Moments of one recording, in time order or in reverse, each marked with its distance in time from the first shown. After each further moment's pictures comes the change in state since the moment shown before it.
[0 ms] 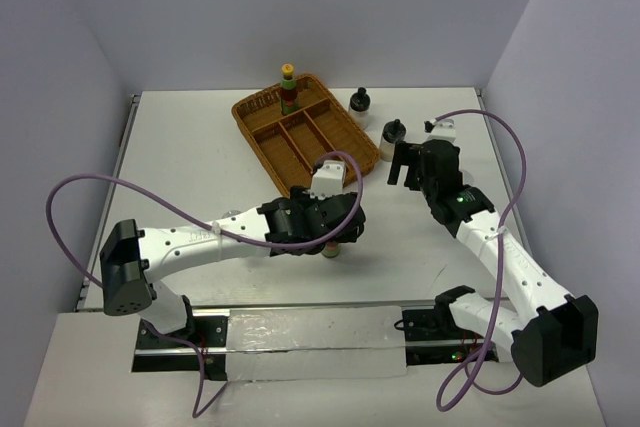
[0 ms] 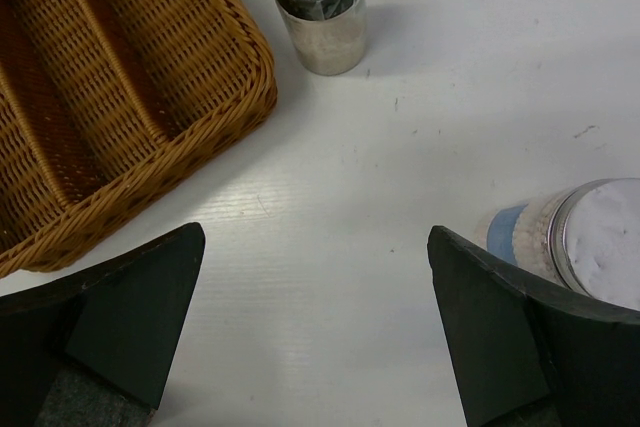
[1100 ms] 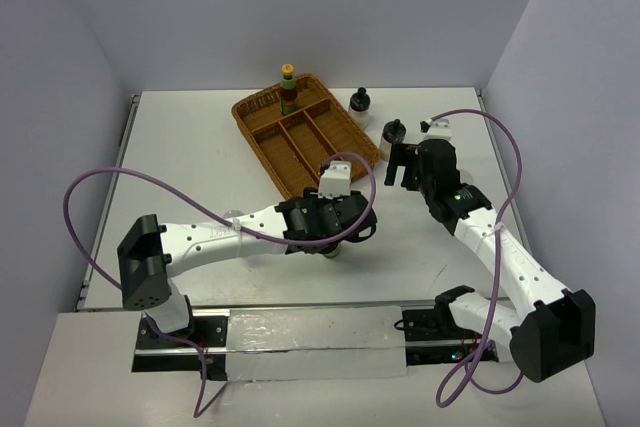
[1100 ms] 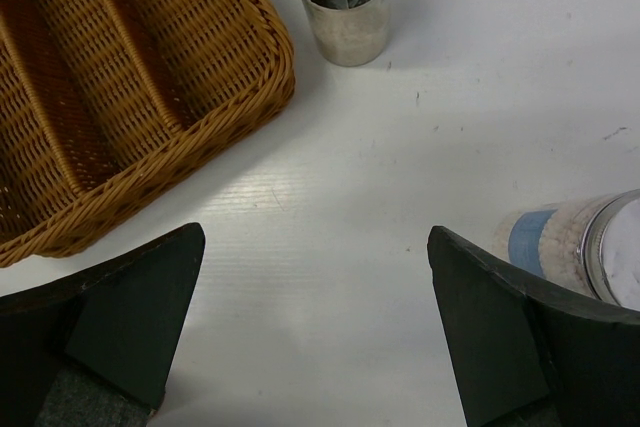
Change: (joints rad) left arm -0.004 0.099 0.046 -0.012 -0.034 -0.068; right arm 0.000 0.026 0.000 0.011 -0.048 0.000
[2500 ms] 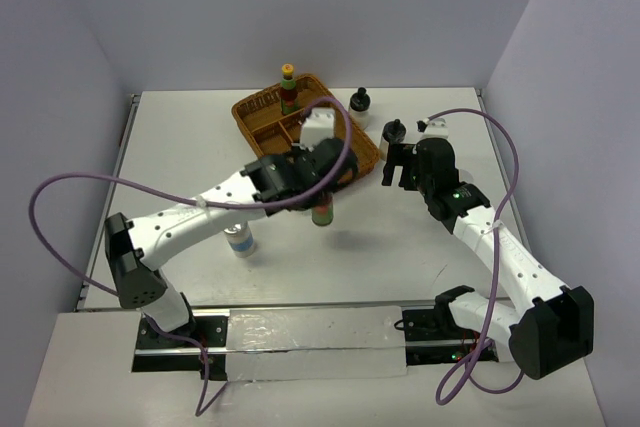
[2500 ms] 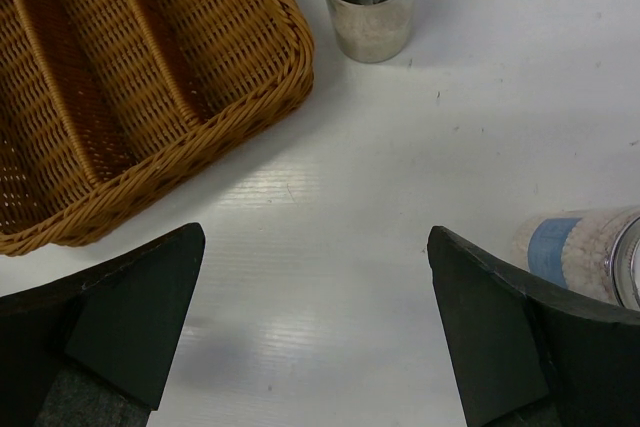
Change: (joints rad) left arm 0.166 -0.035 0.247 -0.098 -0.015 0.218; right arm 0.000 0.016 0.005 0.007 -0.043 0.000
